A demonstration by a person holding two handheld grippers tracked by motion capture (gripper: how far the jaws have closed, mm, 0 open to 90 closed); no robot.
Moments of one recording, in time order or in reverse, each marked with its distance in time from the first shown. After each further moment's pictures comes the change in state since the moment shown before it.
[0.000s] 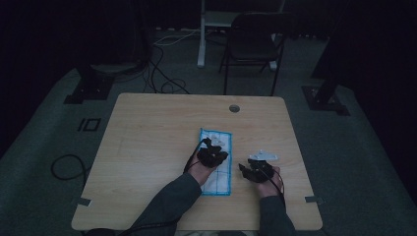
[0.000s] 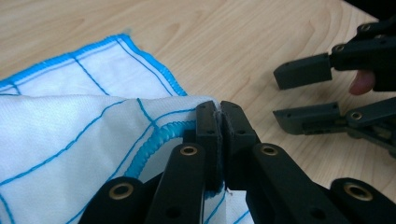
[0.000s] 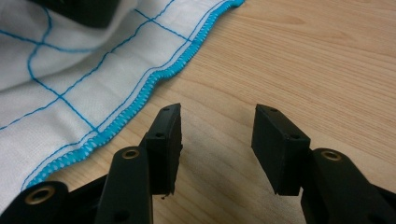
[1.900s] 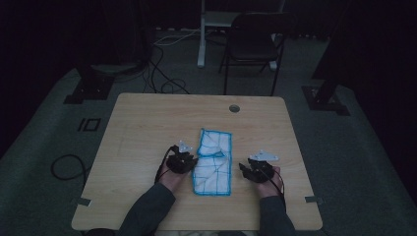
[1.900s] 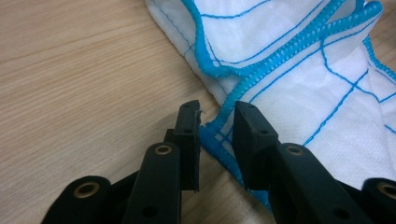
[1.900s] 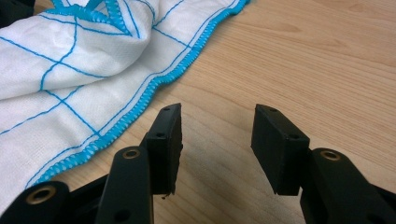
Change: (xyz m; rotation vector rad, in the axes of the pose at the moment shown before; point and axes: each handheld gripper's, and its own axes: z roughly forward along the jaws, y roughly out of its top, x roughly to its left) left arm 0.055 -0.073 -0.045 0.016 0.178 -0.120; right arm 0.001 0.000 -0.002 -0.022 -0.008 -0.012
